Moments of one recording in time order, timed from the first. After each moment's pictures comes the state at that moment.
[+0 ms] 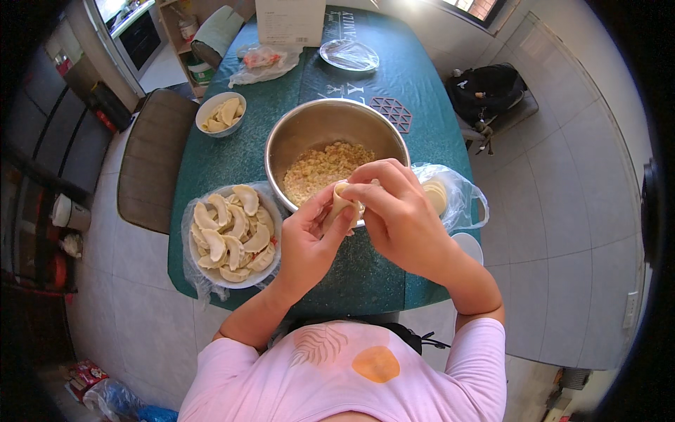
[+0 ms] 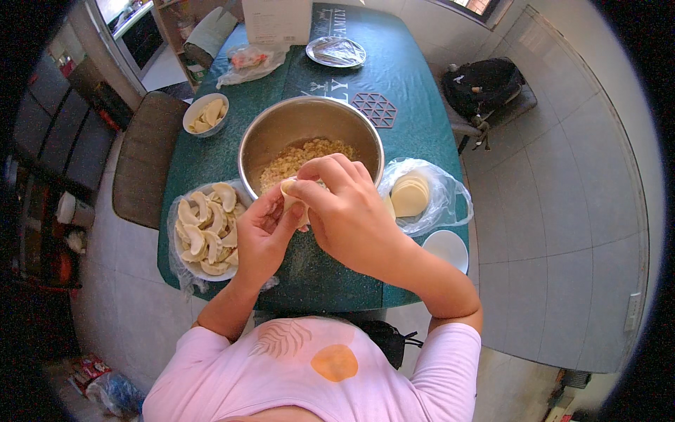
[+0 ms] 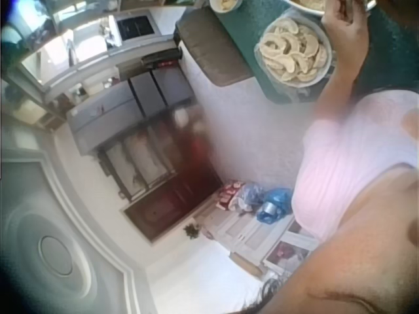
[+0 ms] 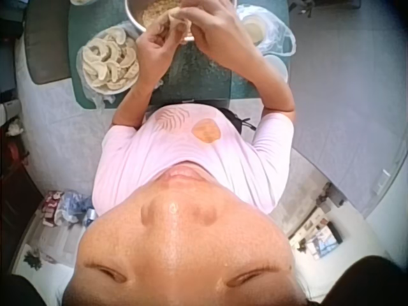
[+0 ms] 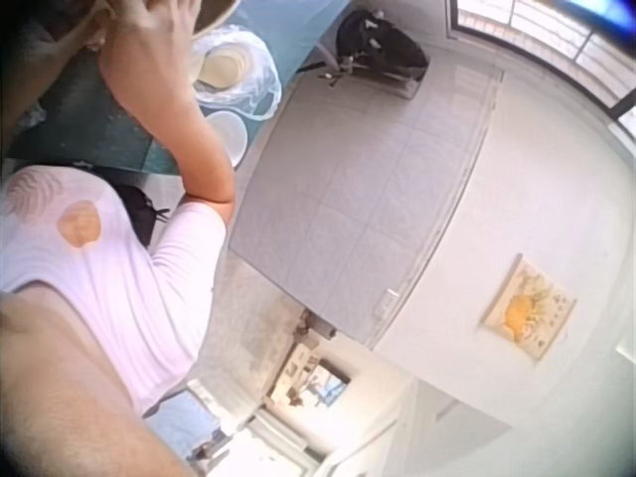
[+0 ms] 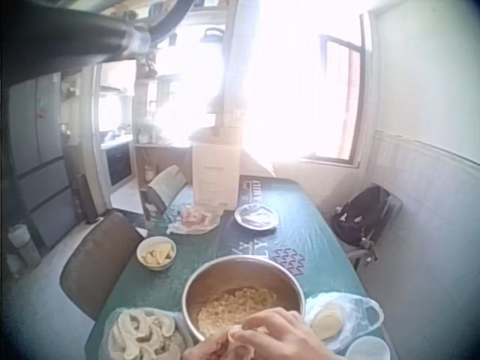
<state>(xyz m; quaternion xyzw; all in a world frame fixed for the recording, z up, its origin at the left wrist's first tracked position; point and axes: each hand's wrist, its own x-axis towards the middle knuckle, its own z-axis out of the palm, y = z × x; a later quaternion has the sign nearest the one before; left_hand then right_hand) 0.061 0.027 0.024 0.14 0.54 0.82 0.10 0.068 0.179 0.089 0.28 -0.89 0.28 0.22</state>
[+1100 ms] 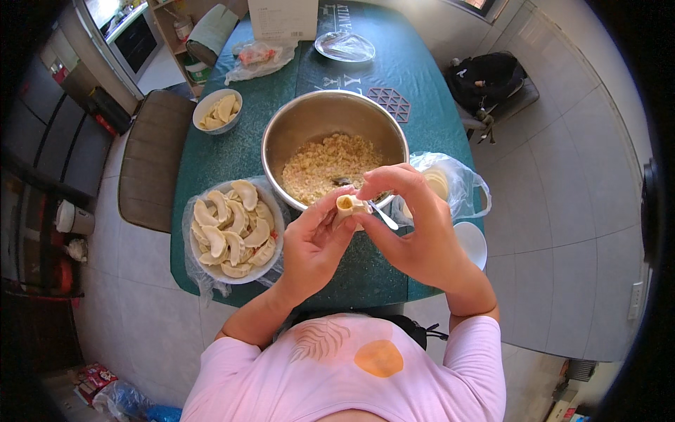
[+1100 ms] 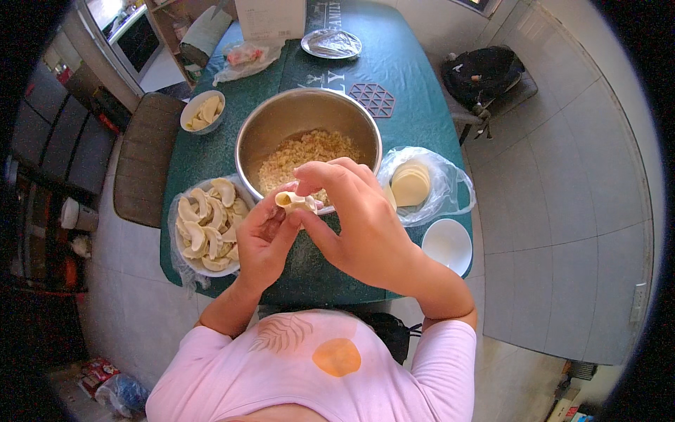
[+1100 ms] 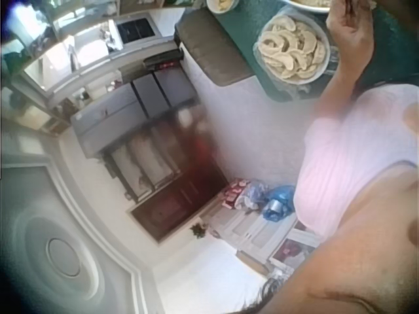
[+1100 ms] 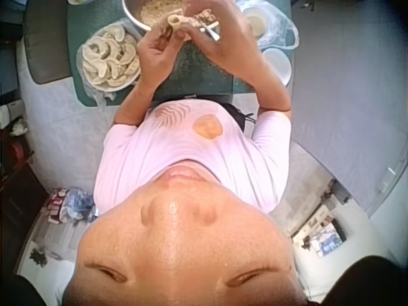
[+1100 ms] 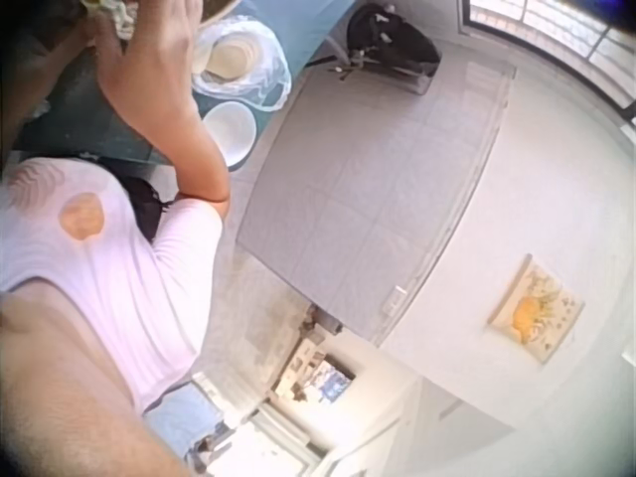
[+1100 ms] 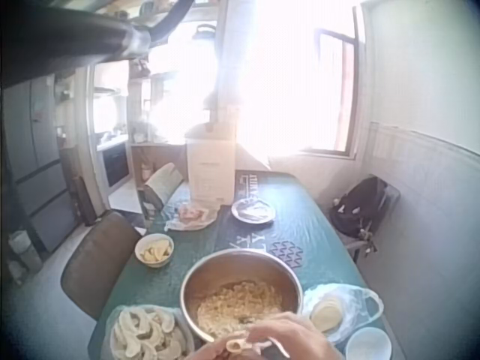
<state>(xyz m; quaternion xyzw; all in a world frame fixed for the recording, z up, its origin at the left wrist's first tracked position) 0.076 0.026 0.017 0.22 0.48 0.85 0.09 0.091 0.177 0.093 0.23 -0.85 0.42 0.24</state>
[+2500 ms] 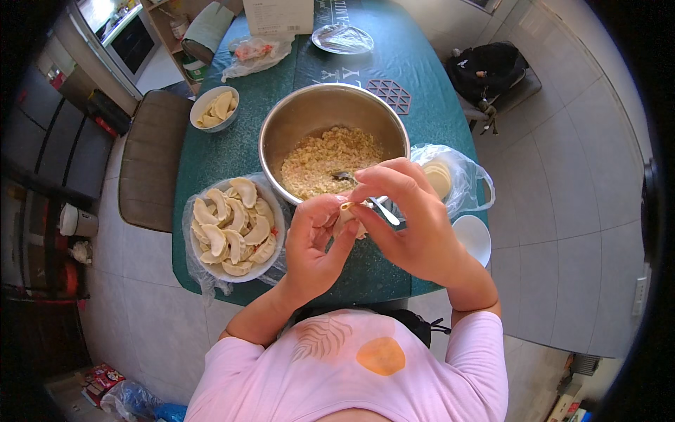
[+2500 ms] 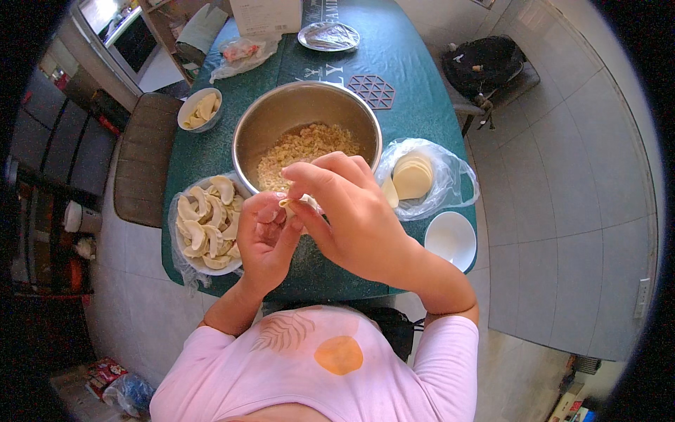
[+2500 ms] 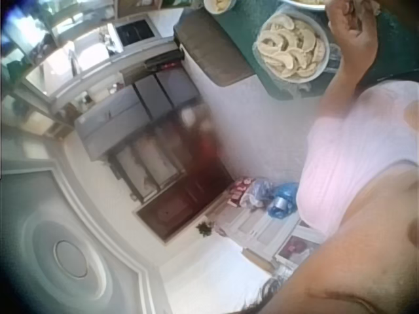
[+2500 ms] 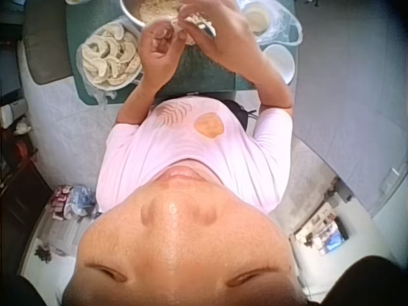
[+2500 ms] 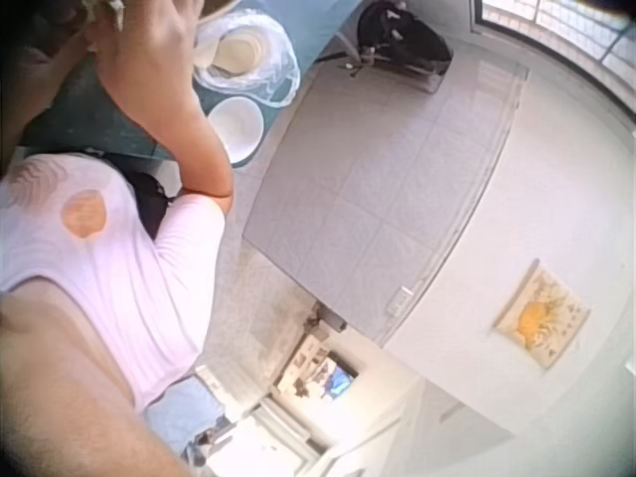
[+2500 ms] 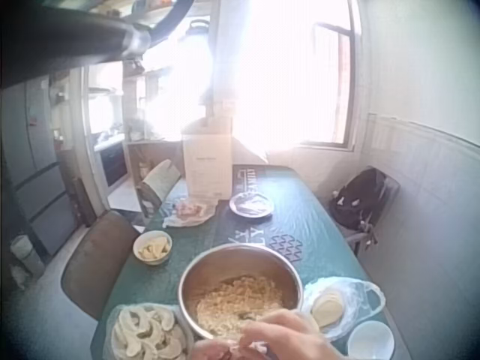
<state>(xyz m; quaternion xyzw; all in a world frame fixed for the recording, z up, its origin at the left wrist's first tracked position) 0.079 0.029 -0.001 0.29 0.48 0.83 0.02 0.089 0.179 0.080 0.24 -0.84 0.42 0.25</state>
